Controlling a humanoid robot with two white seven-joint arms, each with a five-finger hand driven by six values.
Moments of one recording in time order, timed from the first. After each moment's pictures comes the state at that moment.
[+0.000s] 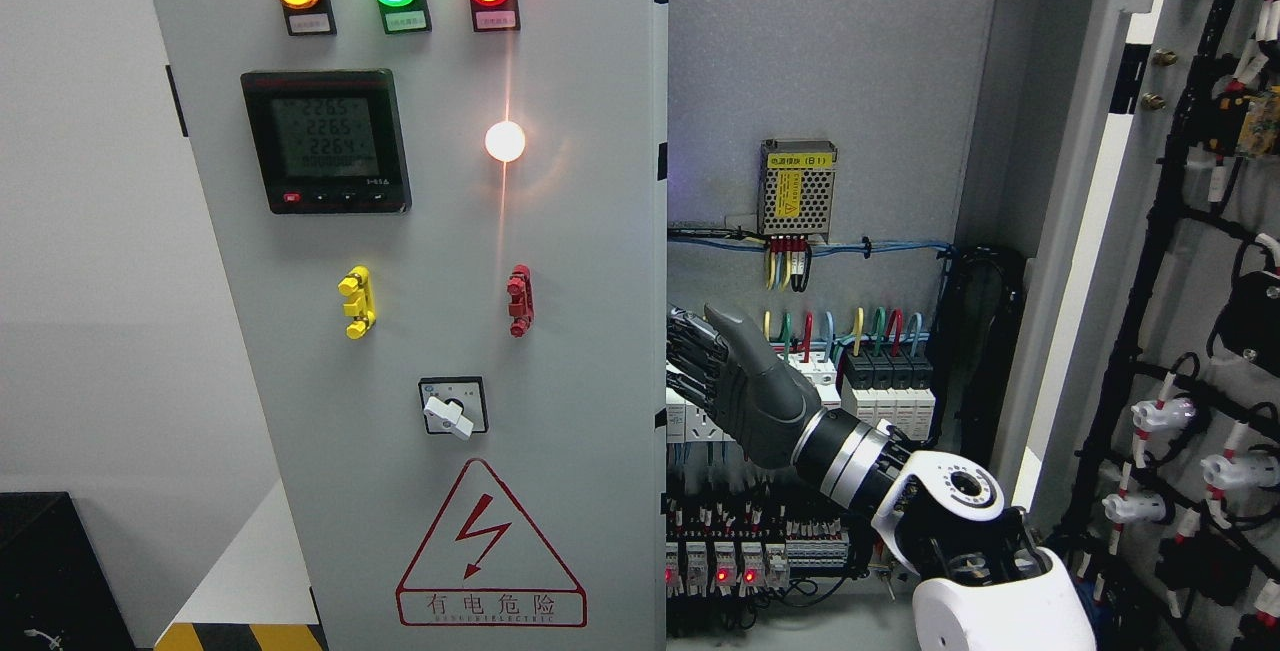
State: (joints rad) left arm 0.00 -0.10 0.06 0.00 0.11 -0.07 0.12; right arm -0.82 0.00 0.13 -1.35 -0.33 0.34 0.68
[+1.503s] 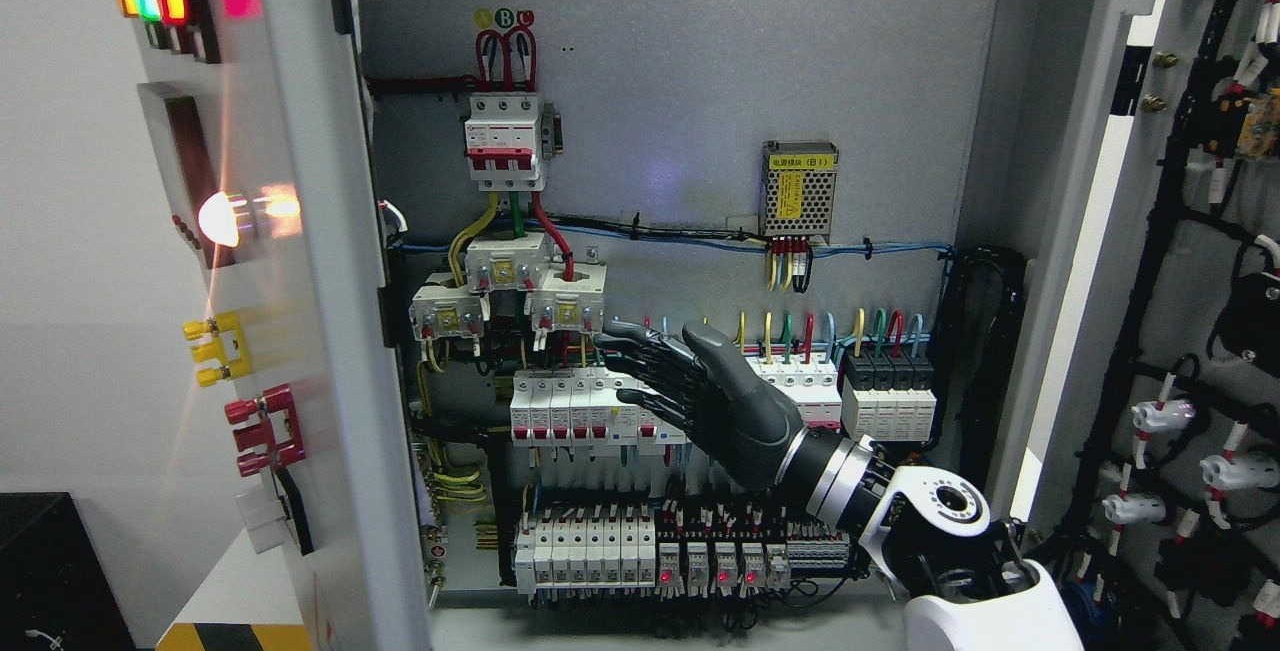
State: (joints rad) left arm 0.00 -0.10 0.06 0.00 0.11 -0.07 0.13; right arm -0.77 -0.02 0.18 -1.40 -0.36 0.34 0.70
